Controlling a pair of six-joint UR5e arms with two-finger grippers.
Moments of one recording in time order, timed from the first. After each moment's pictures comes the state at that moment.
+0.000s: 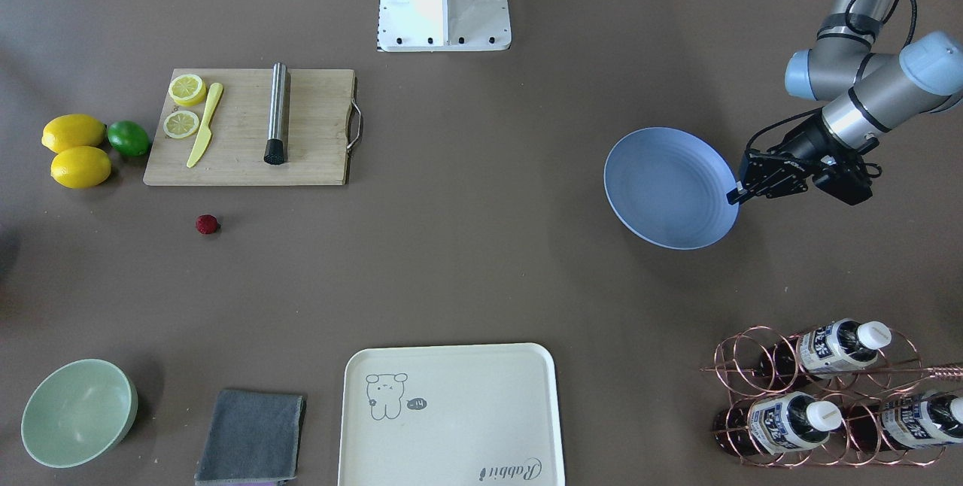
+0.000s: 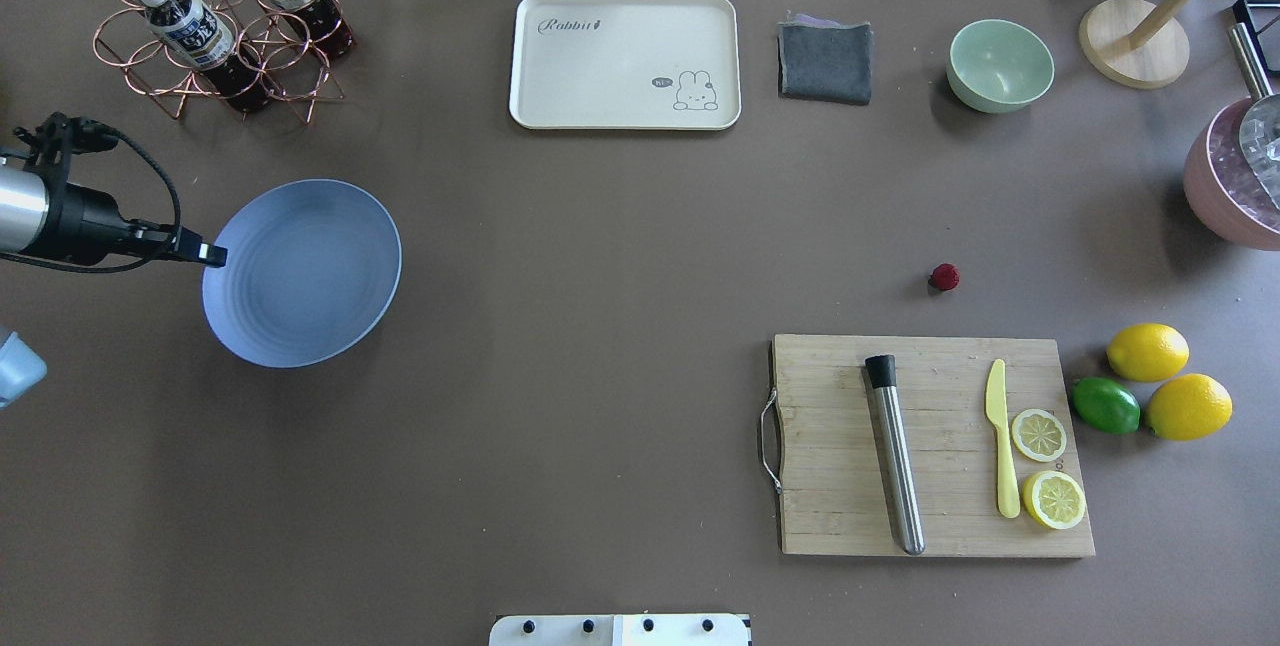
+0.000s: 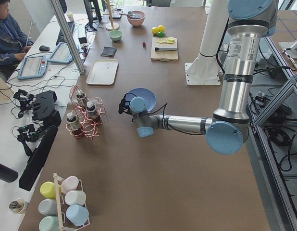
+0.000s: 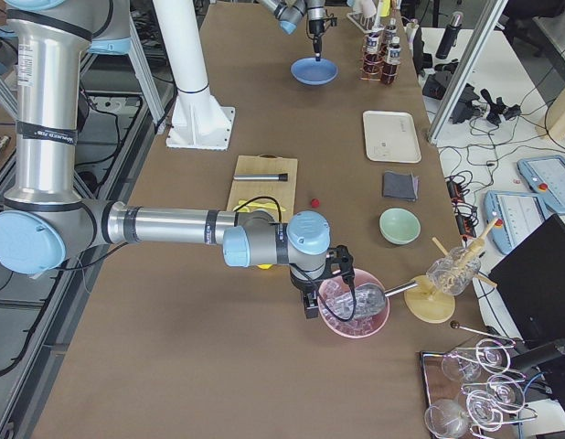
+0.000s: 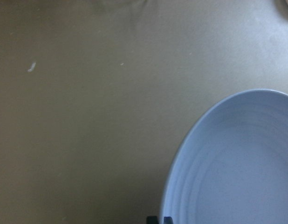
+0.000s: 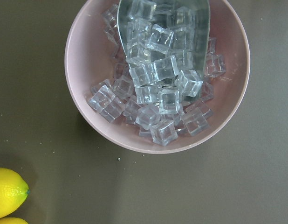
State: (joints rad) left arm -0.93 -1.71 -1.42 -2.76 -2.30 -1.07; right arm 1.53 -1.69 1.69 -1.45 2.34 -0.10
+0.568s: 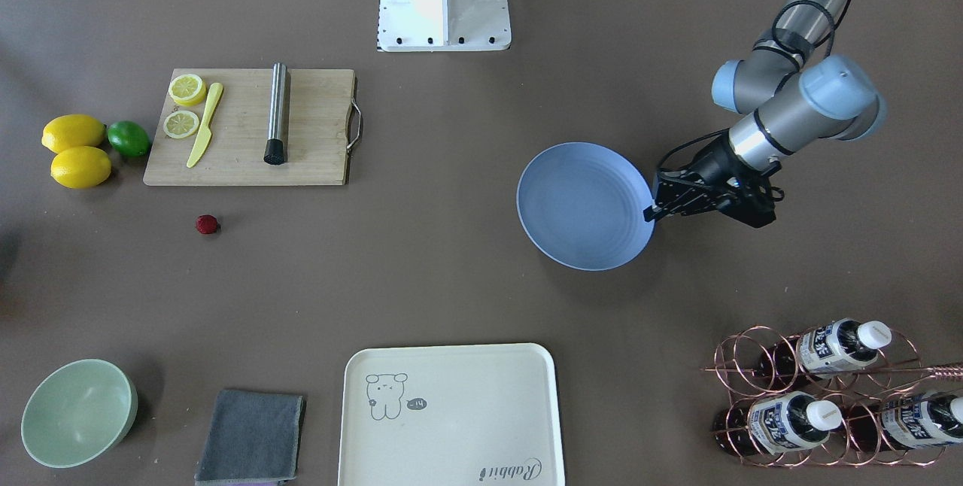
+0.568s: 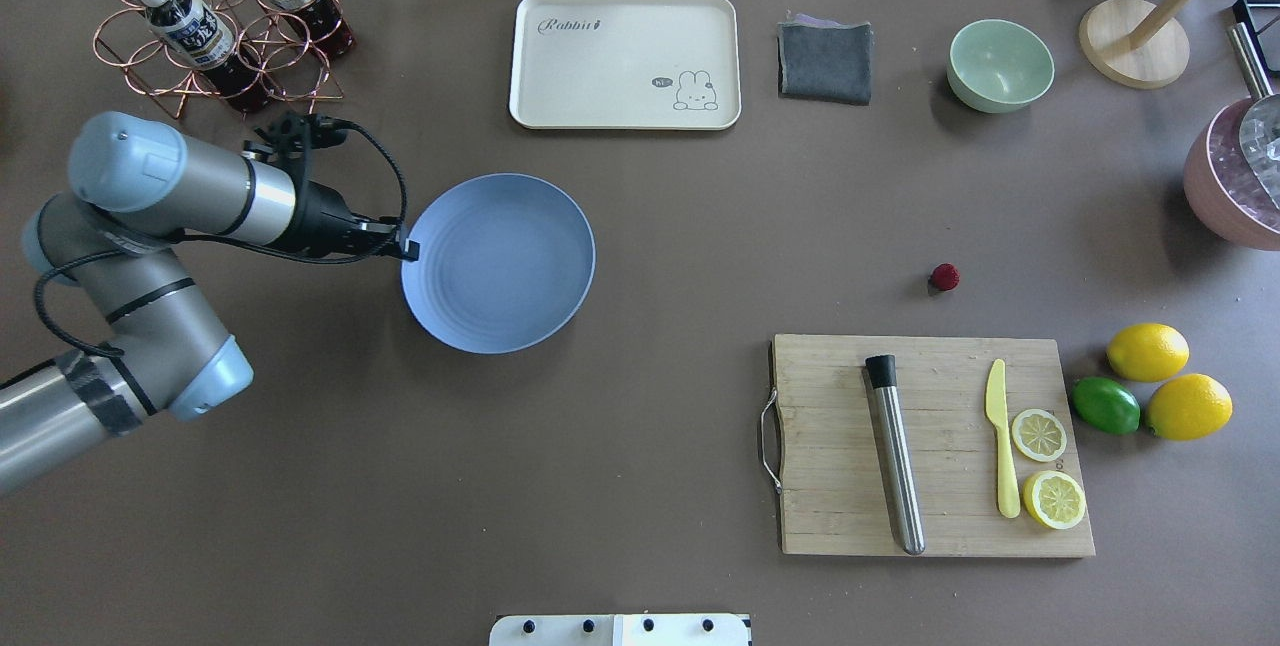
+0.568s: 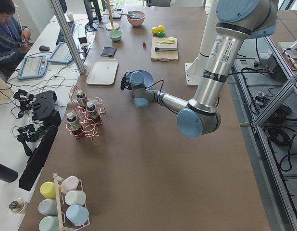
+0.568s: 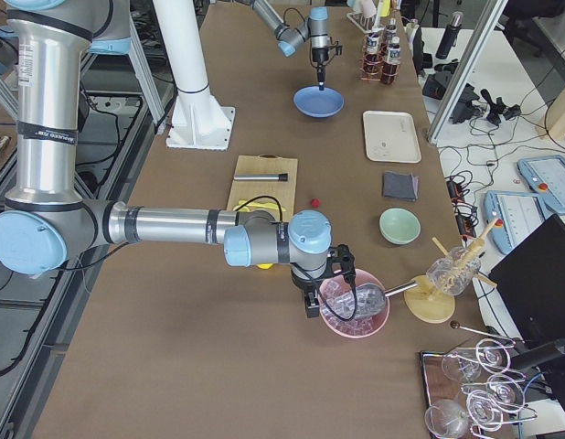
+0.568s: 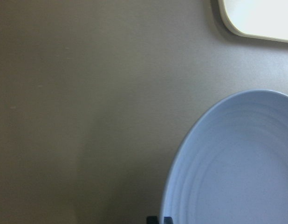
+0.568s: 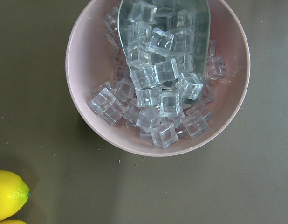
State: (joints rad) left arm -0.71 -1.98 -1.42 -2.53 -2.09 -1.20; right arm 1.53 -1.69 1.69 -1.46 2.34 -0.10
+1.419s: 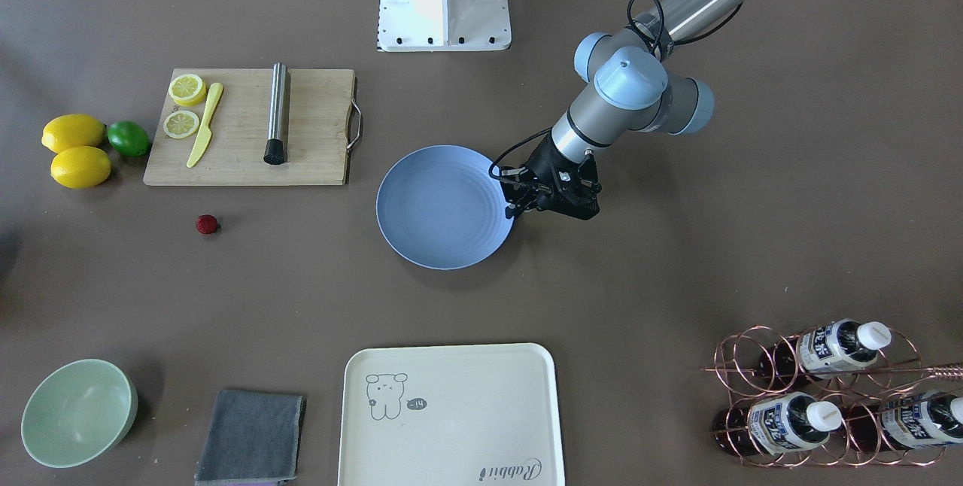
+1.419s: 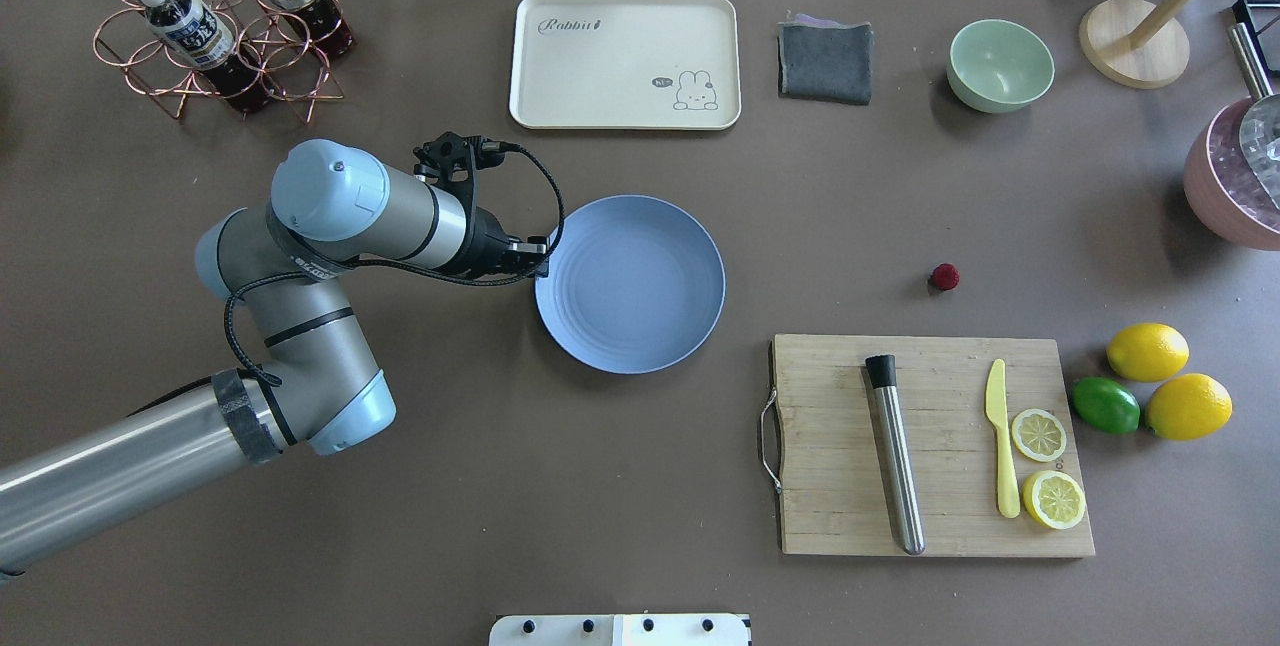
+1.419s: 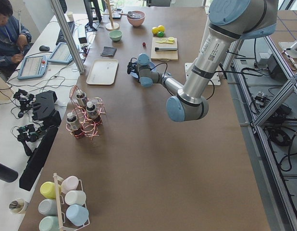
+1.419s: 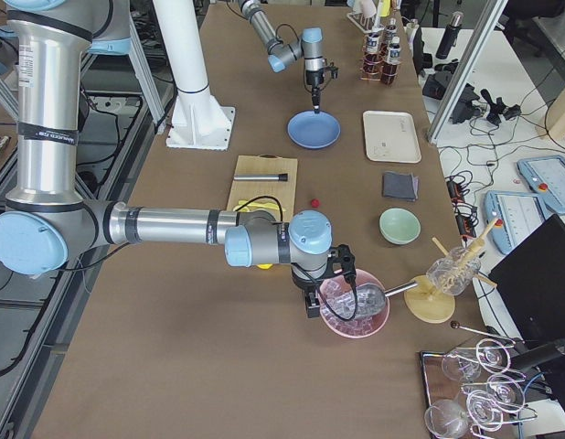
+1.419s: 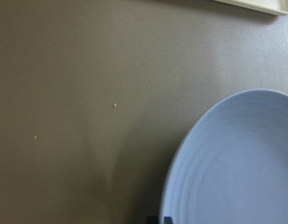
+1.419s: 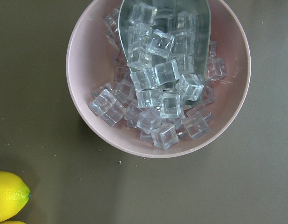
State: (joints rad) left arm -0.60 -2.15 -1.41 -2.35 -1.96 -1.24; right arm 1.53 -1.69 1.68 -1.46 2.34 -0.10
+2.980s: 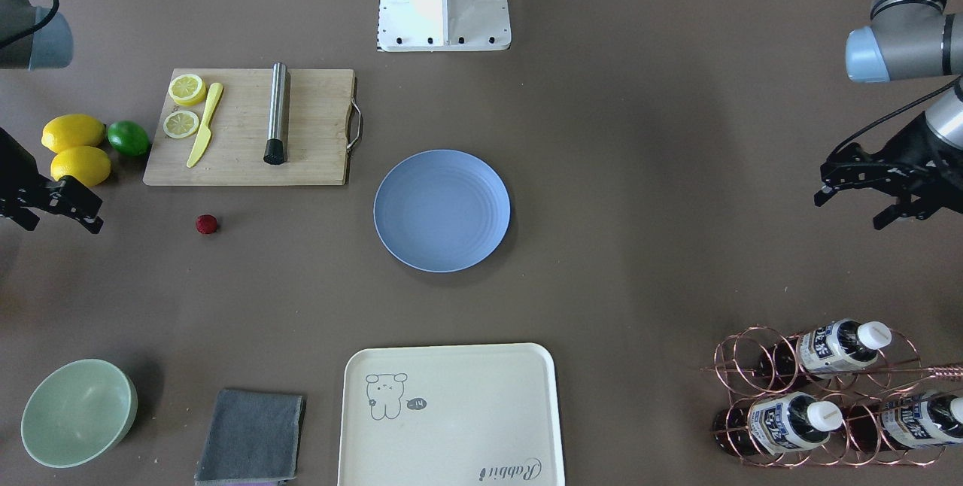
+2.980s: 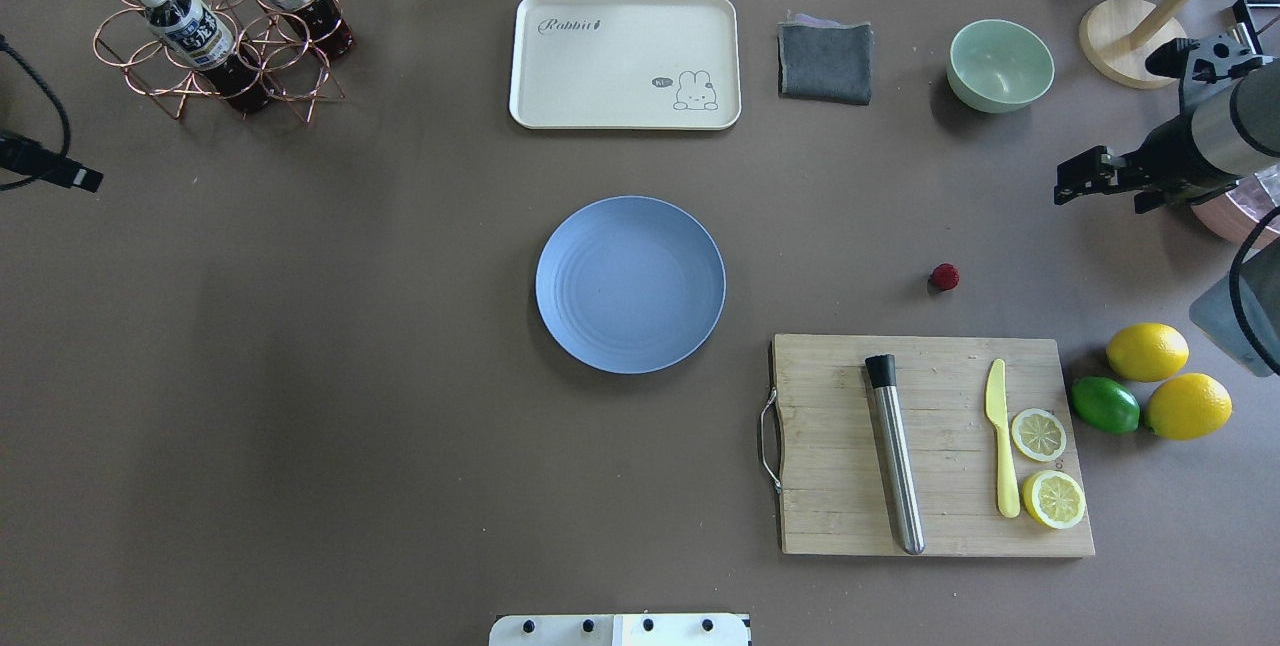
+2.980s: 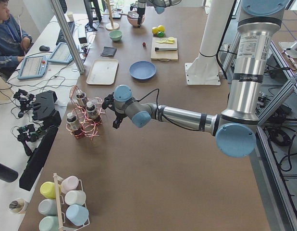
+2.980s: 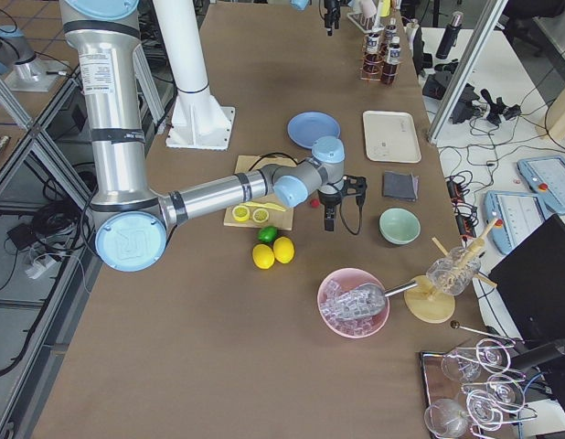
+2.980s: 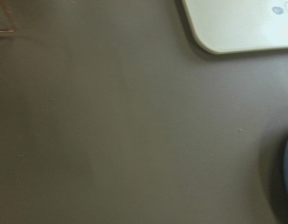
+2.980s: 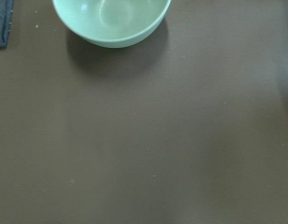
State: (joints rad) left arm -1.25 -1.65 -1.59 -2.11 -2.32 -0.23; right arm 1.02 -1.47 1.74 -1.21 2.12 0.90
